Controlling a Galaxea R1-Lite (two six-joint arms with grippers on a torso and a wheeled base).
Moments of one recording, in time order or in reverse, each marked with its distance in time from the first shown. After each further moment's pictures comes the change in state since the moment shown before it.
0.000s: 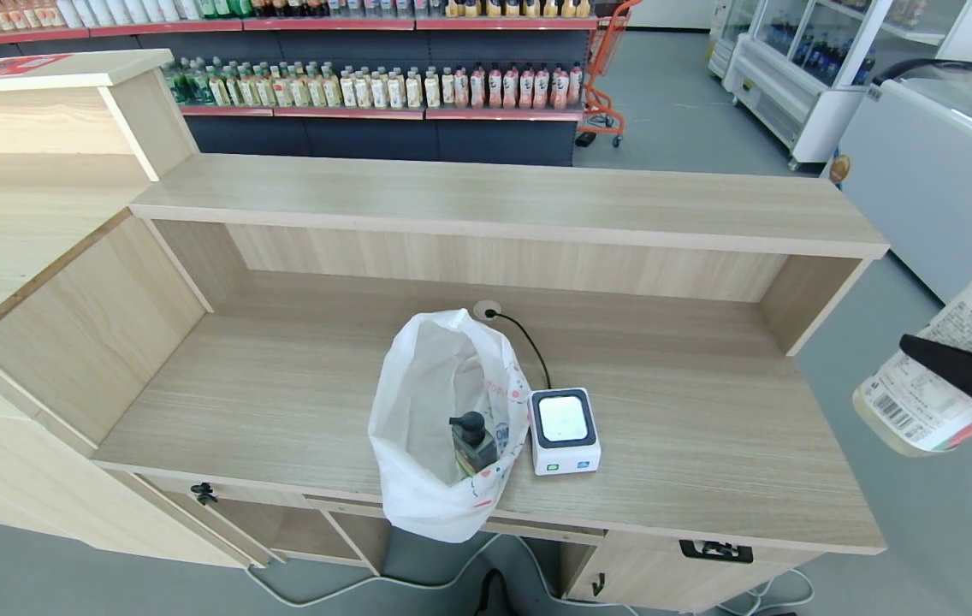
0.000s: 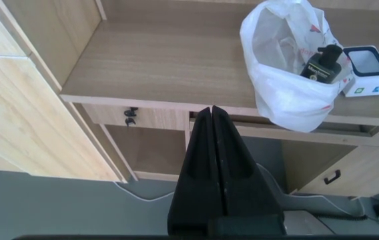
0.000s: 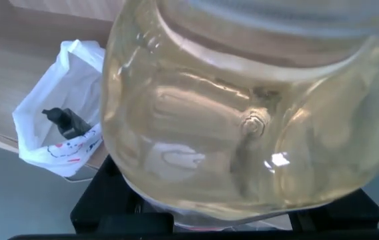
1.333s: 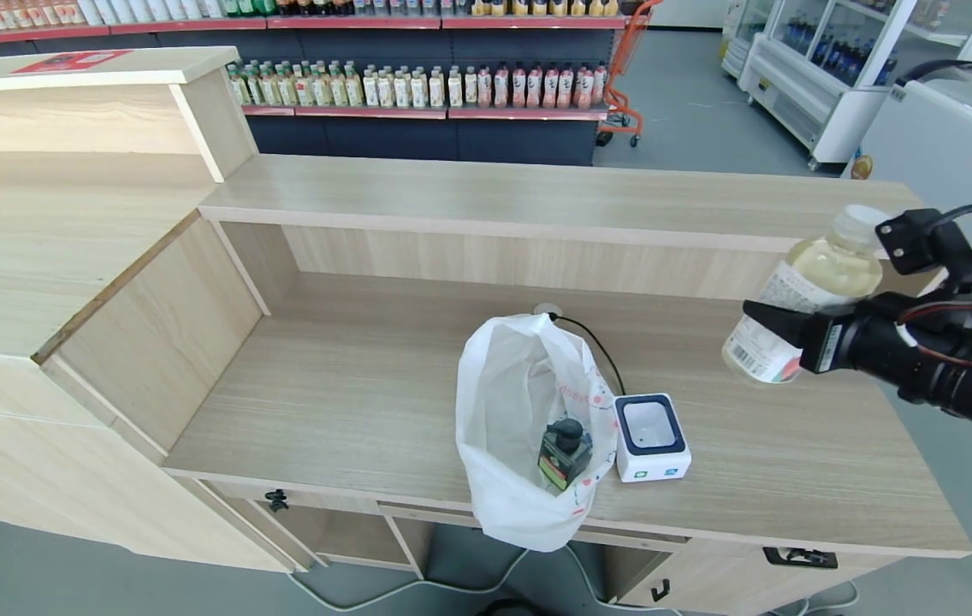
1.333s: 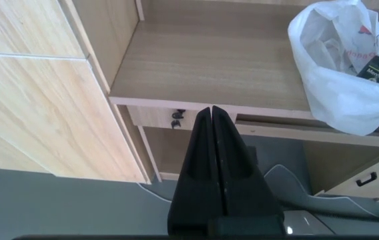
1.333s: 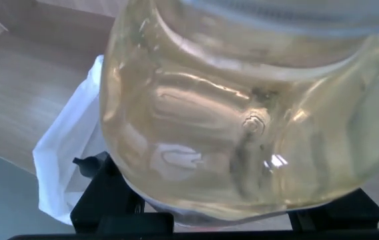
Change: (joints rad) left arm 0.000 0.000 0.000 0.000 0.001 -0.001; right arm 0.071 0.536 -0.126 -0.402 0.007 -0.011
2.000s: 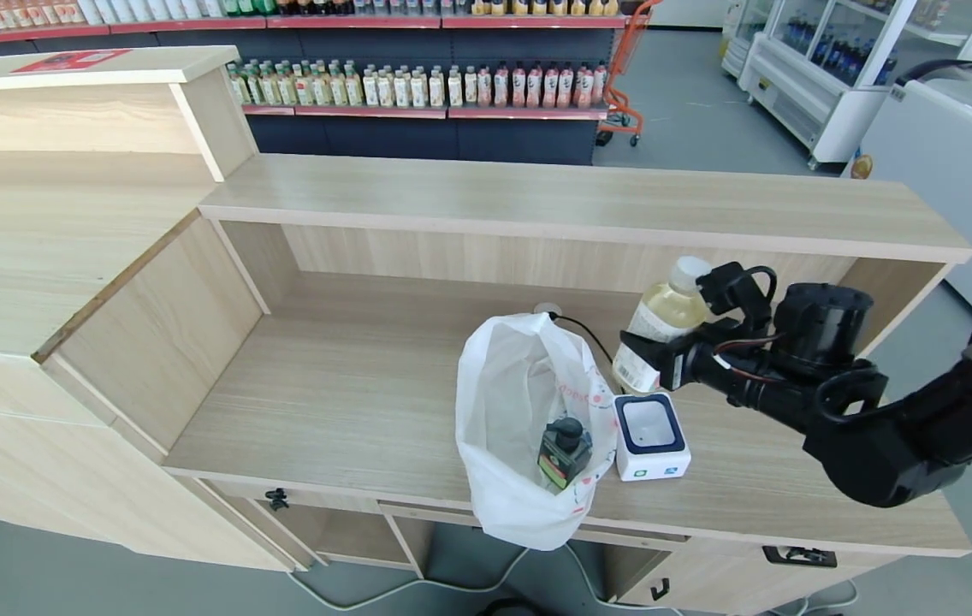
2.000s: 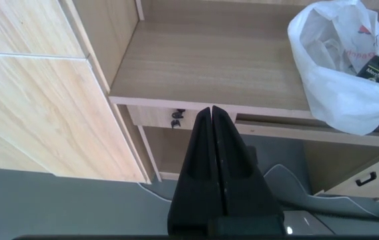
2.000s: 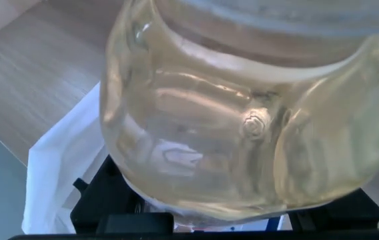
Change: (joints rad) left arm 0.000 0.000 0.000 0.000 0.000 0.000; right arm 0.166 0.444 -0.147 -0.303 0.052 -0.067
